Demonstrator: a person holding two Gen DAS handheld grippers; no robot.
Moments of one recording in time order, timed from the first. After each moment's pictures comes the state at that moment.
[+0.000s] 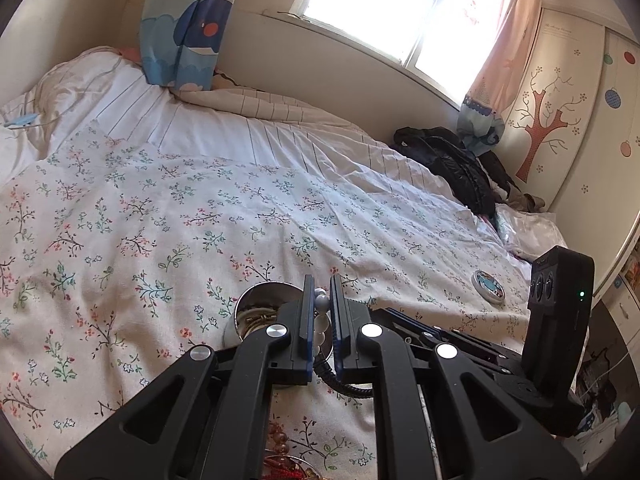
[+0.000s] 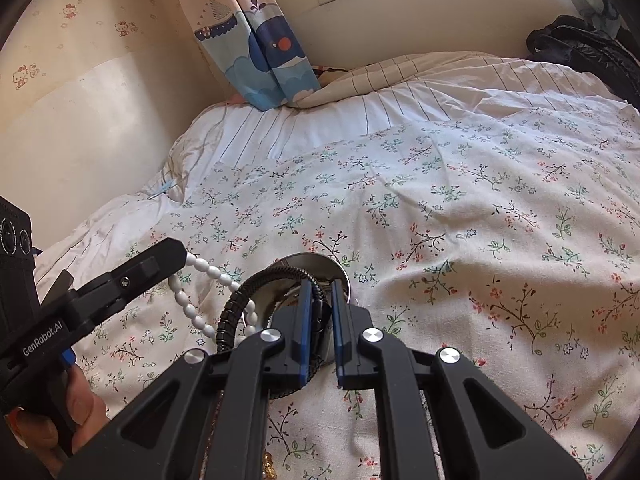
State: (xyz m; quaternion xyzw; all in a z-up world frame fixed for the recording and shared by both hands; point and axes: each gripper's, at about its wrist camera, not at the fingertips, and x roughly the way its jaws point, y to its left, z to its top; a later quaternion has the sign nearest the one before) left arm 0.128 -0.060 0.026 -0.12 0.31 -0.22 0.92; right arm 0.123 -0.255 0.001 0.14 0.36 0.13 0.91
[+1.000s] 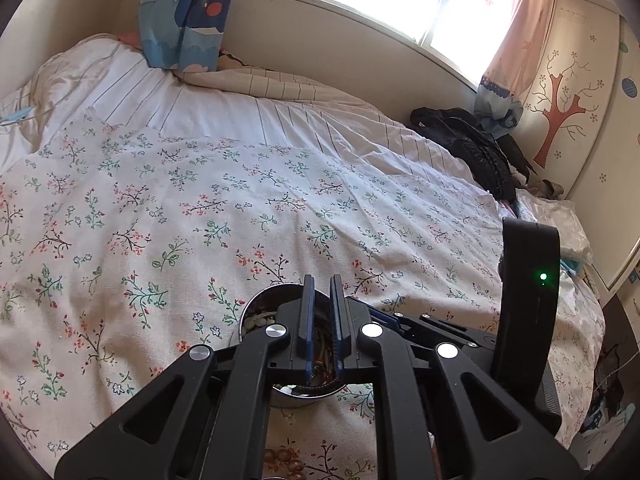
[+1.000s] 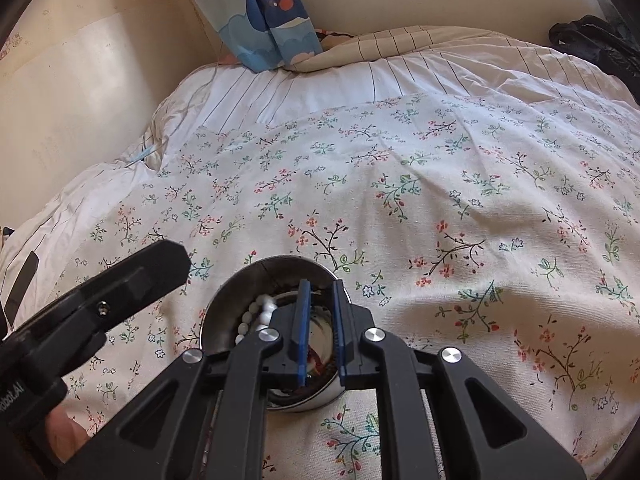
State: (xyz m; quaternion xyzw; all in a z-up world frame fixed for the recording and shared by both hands) left arm 0.167 -0.077 0.003 -0.10 0.34 -0.20 0.91; right arm 0.182 -0.231 -0.035 0.10 0.41 0.13 0.90
